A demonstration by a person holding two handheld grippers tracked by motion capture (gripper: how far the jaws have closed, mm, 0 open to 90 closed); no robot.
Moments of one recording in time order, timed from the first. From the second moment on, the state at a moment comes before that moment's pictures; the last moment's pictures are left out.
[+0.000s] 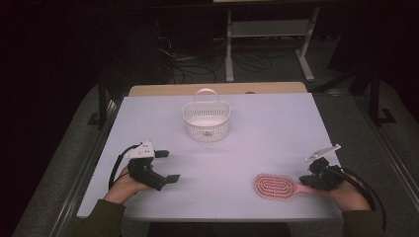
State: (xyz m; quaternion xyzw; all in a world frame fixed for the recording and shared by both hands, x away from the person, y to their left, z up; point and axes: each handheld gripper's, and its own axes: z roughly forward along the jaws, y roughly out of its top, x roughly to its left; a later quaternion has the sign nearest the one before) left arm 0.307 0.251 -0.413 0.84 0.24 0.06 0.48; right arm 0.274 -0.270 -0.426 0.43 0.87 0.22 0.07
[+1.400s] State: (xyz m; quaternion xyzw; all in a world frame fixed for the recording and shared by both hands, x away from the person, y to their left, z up) left arm 0.306 0.250 -0.413 0.84 0.23 0.06 0.48; right arm 0.266 -0.251 -0.405 0.41 0.85 0.30 0.11
